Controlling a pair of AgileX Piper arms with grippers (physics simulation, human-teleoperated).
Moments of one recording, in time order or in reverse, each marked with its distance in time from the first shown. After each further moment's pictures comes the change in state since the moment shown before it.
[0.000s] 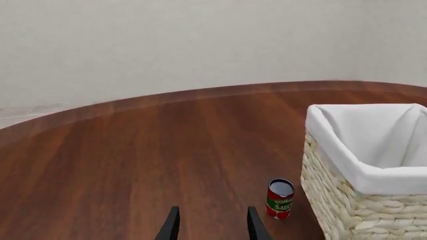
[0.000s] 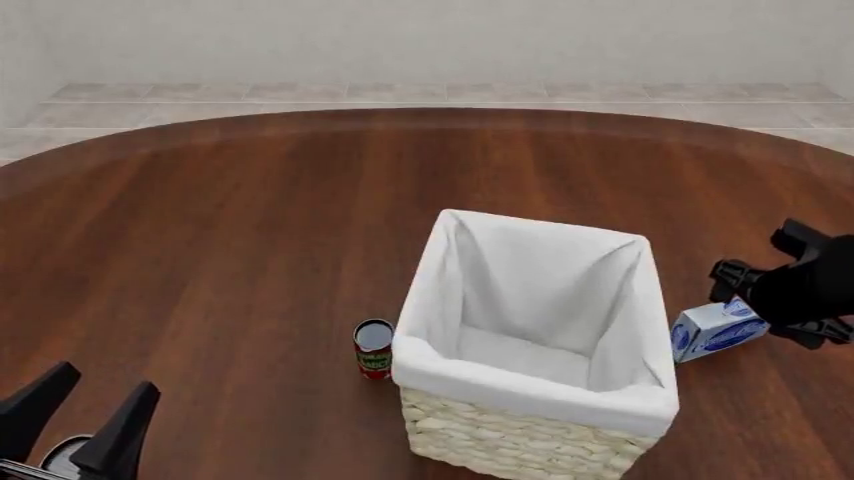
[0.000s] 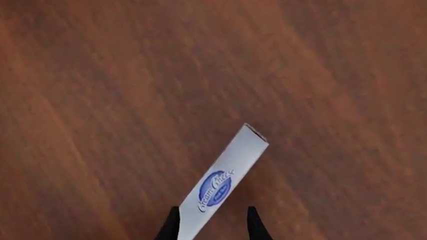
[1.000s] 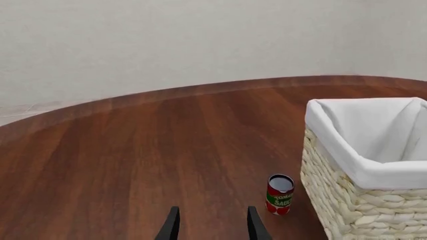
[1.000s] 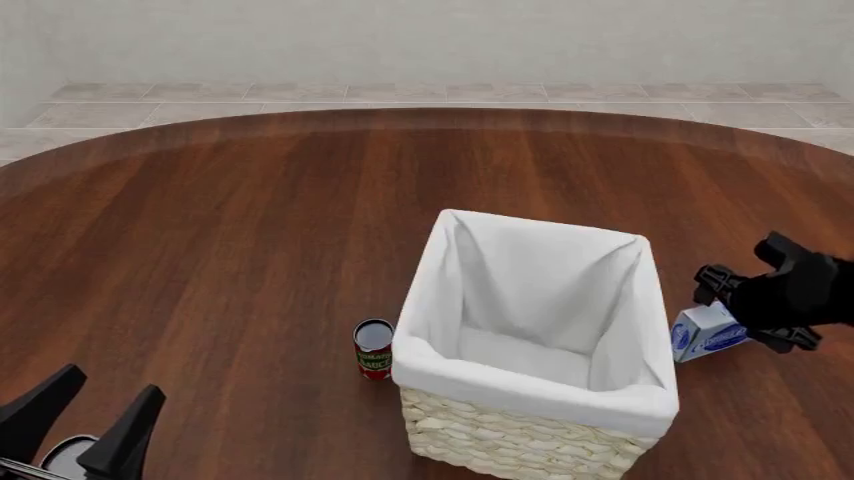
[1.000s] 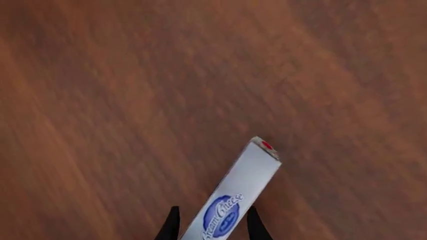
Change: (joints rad) left arm -0.007 0.004 0.011 0.000 0.007; right arm 0.008 0.118 0.025 -0.182 0.000
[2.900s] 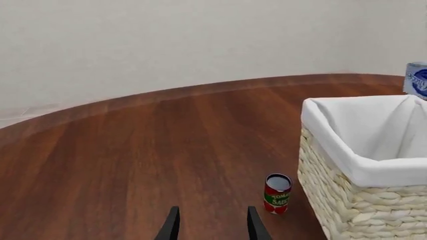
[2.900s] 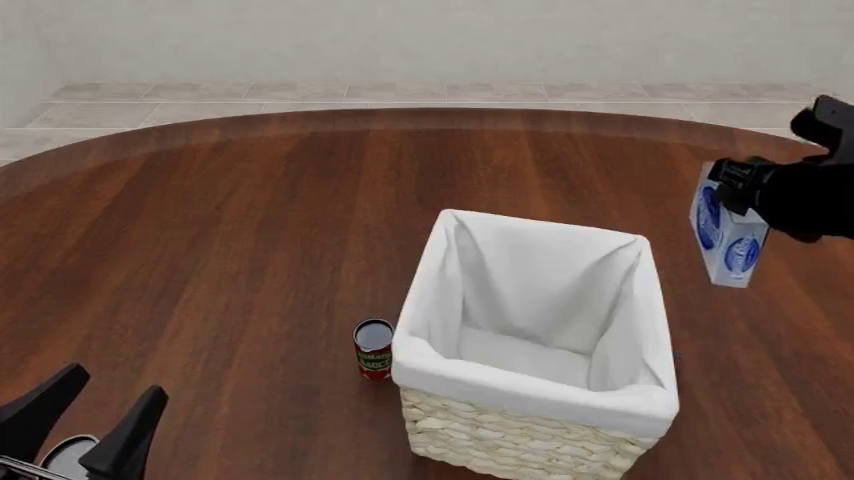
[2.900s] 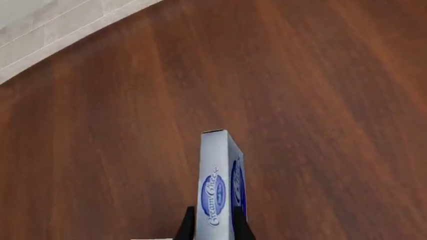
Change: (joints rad) left arm -0.018 0.007 -0.004 -0.003 0.010; right arm 0.192 -0.428 -0.190 0.287 0.003
